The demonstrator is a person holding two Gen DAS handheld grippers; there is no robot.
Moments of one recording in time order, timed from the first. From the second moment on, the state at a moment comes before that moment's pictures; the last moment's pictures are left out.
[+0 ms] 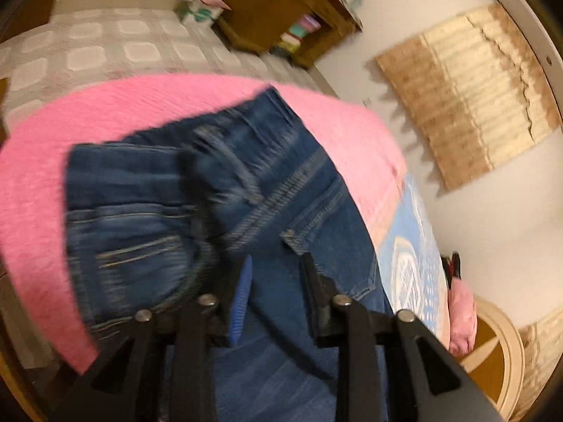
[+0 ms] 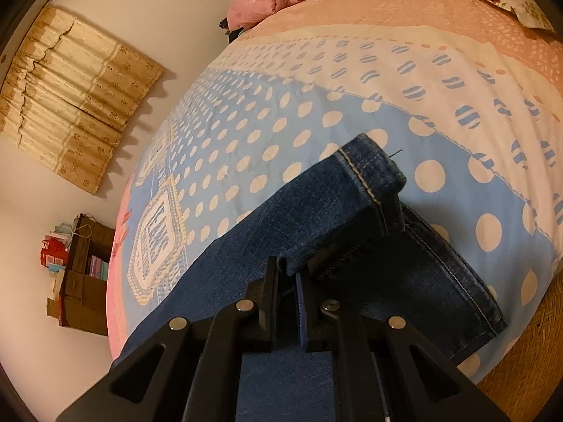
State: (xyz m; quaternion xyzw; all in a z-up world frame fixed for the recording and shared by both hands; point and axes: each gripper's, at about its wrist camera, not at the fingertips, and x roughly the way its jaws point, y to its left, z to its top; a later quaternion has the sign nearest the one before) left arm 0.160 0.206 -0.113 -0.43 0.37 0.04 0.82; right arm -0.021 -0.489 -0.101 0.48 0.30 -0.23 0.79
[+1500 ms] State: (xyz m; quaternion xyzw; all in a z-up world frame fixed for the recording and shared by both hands) left arm 0.243 0.206 -0.114 -0.37 0.40 0.03 0.84; right arm -0.004 -0.479 -0.101 0.45 0.31 -0.26 0.80
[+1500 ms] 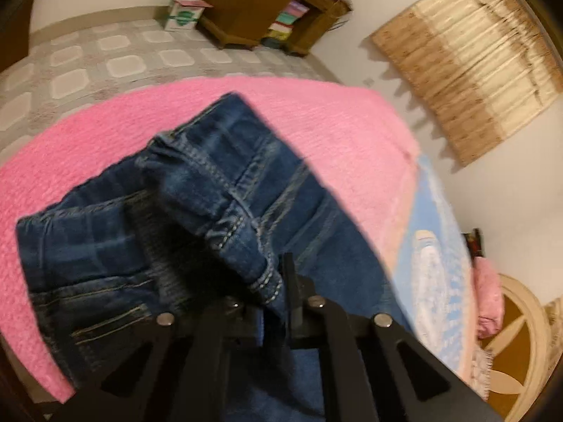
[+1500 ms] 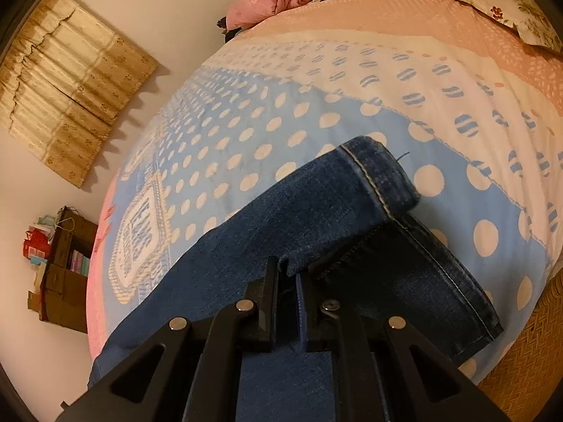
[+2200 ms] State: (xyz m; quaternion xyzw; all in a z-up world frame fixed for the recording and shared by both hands) left arm 0.154 0.276 -0.041 -0.35 0.36 -0.05 0.86; right arm -0.107 -0.439 -0.031 0.43 0.22 -0.19 0.85
